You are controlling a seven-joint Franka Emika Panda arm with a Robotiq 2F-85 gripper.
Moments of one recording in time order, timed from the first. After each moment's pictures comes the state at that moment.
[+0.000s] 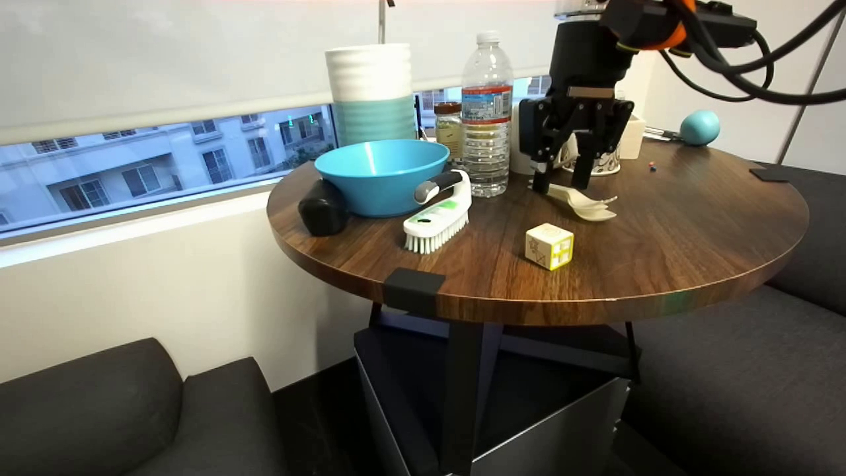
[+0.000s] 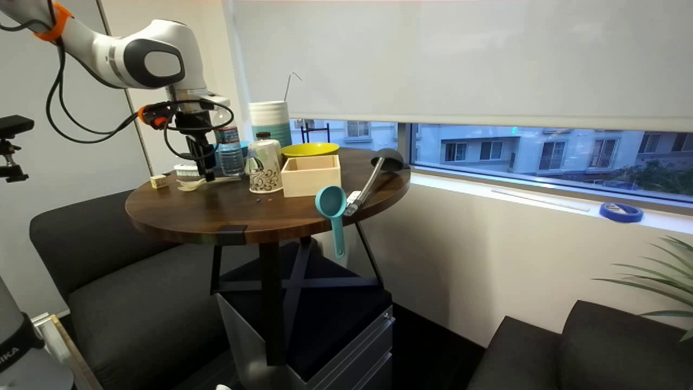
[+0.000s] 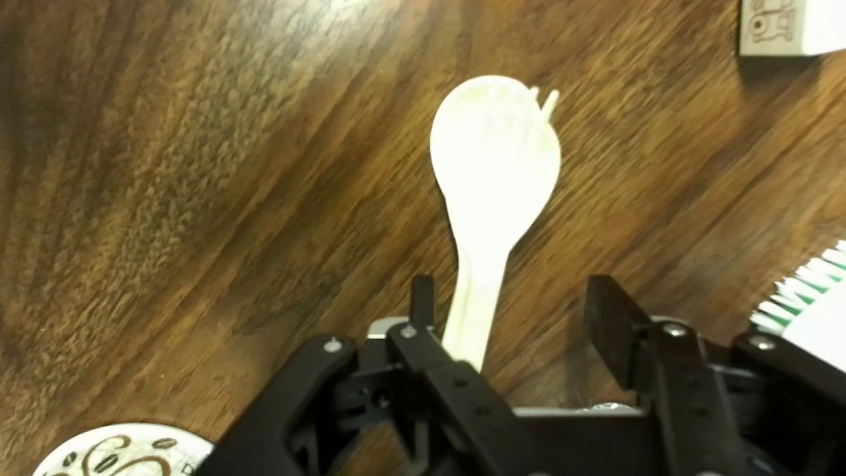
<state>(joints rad) 0.07 -0.27 0.17 -2.44 0.13 2.24 0.40</state>
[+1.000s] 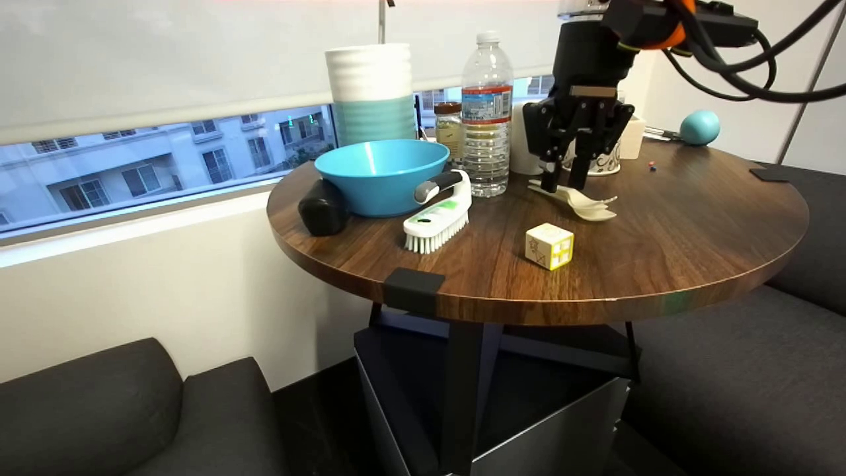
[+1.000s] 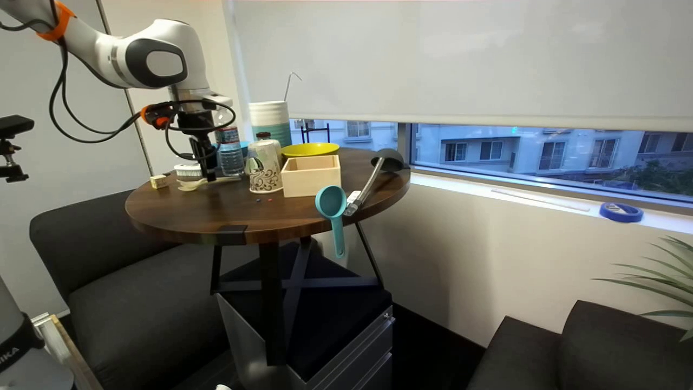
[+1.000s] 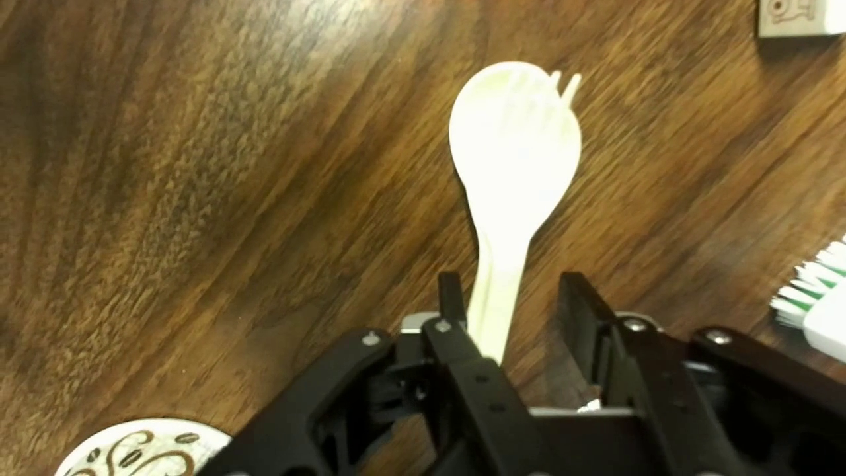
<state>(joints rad) 0.06 -0.27 0.16 -2.44 0.12 2.24 0.40</state>
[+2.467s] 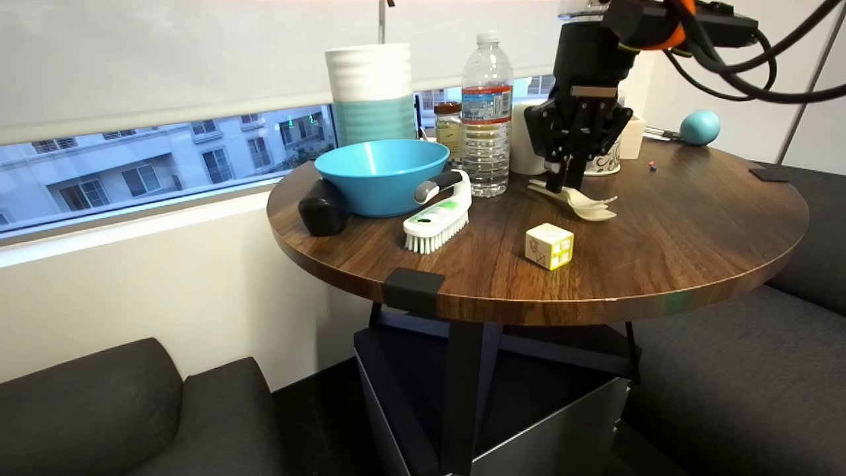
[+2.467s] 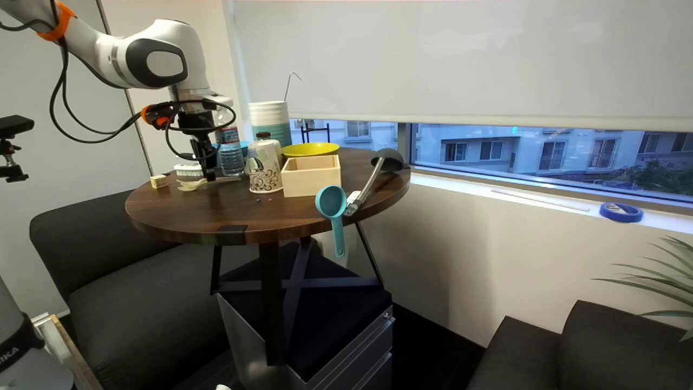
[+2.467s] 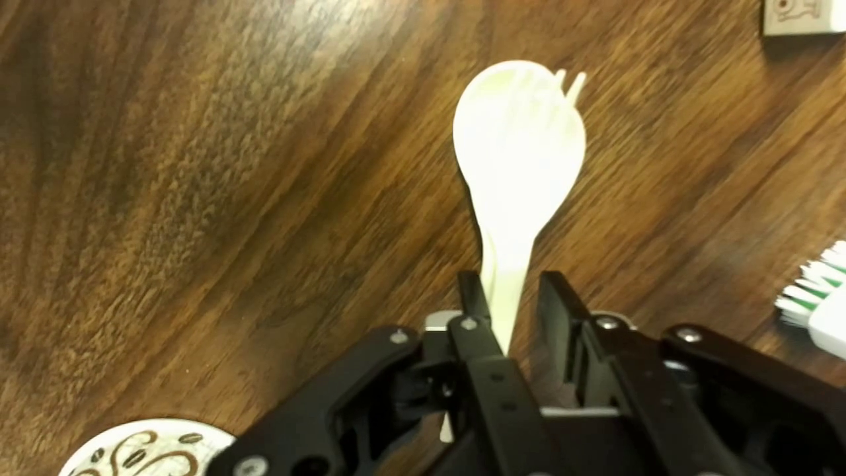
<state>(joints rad) 0.06 -0.27 0.16 -2.44 0.12 2.24 0.40</state>
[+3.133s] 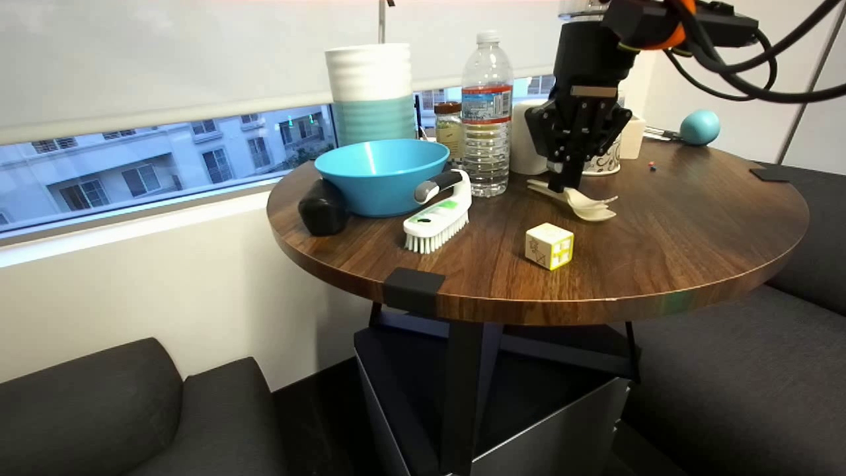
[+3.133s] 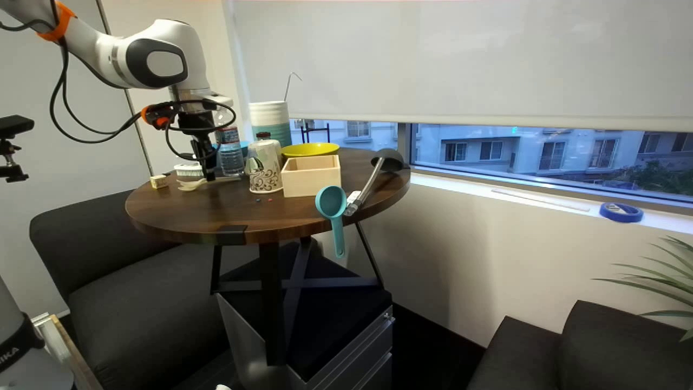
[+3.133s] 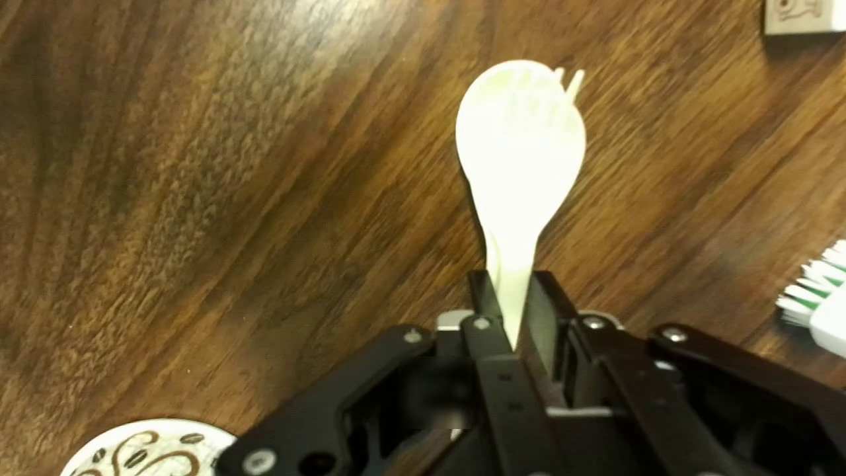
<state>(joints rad) 0.06 -0.27 0.16 -2.44 0.12 2.24 0.40</state>
